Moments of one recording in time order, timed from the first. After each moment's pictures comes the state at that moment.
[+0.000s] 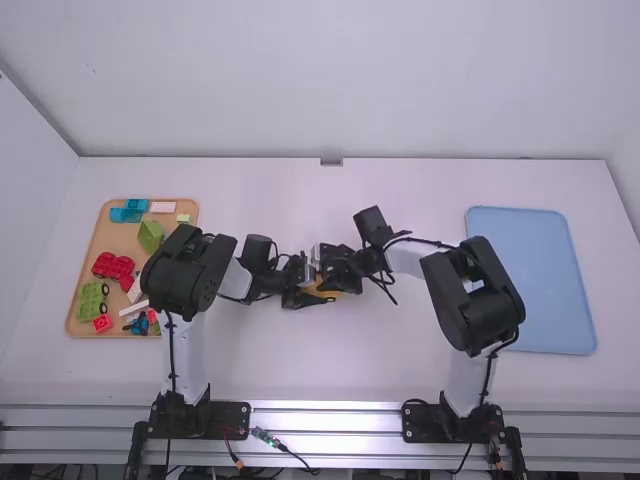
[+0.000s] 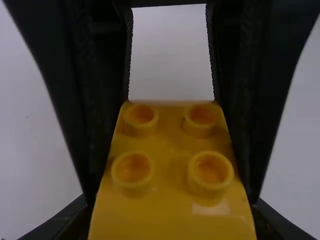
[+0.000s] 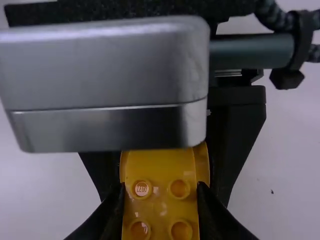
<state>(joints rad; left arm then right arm) -0.23 2.13 0.71 0.56 1.07 0.83 0.44 1.97 1.03 -0.28 -0.82 -1.03</state>
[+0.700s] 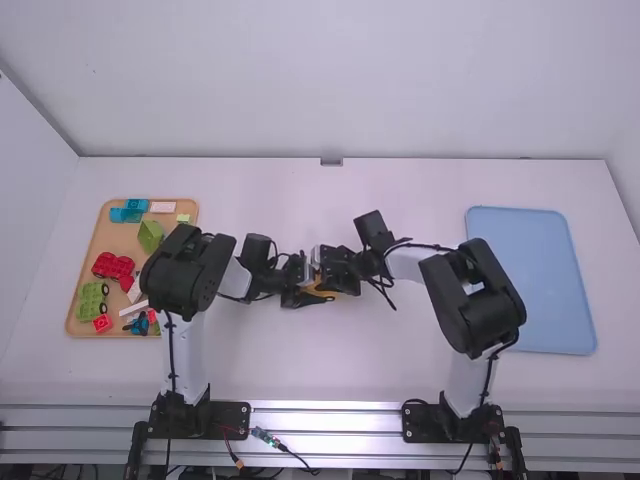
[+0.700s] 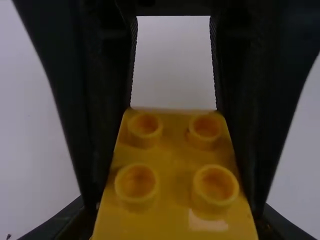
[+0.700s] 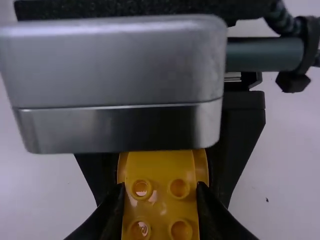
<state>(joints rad) -0.22 2.13 0.71 0.55 1.07 0.84 0.46 1.96 0.96 -0.14 -0.83 -0.97</state>
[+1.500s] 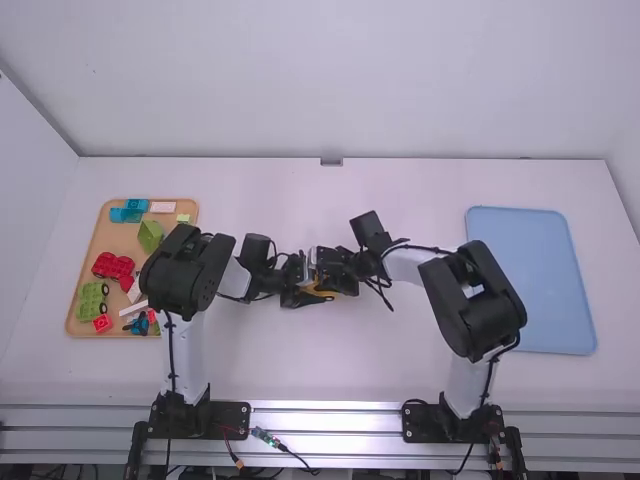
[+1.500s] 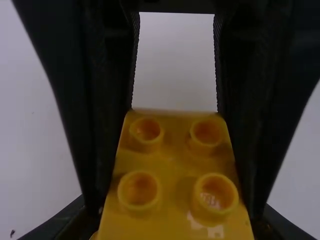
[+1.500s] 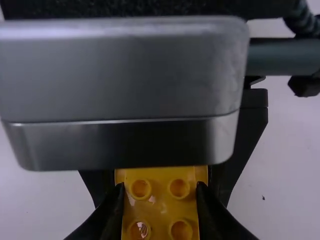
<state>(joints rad) -0.22 2.13 0.71 0.55 1.07 0.84 0.48 1.94 0.96 -0.14 -0.76 -0.97</state>
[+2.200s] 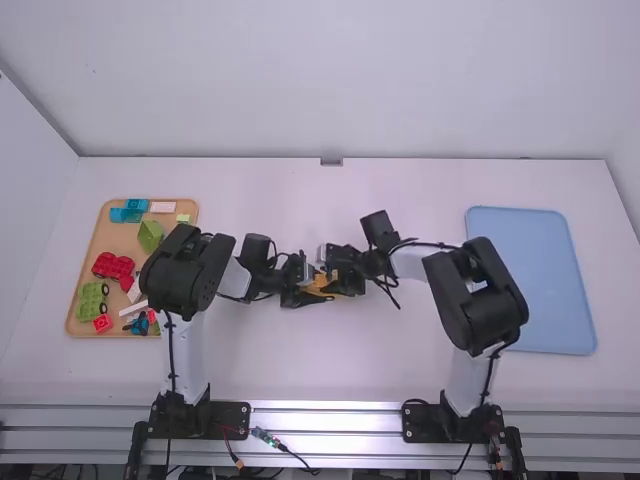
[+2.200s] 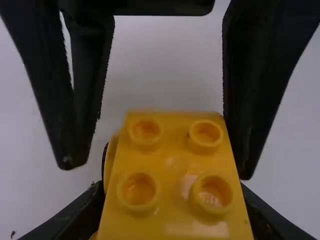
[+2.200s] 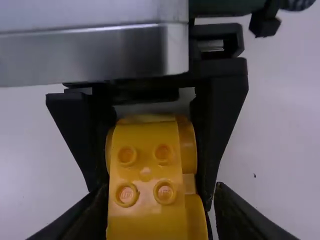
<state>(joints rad) -0.22 2.13 0.71 0.55 1.07 0.83 0.41 1.96 0.95 -0.13 -0.84 -1.00</state>
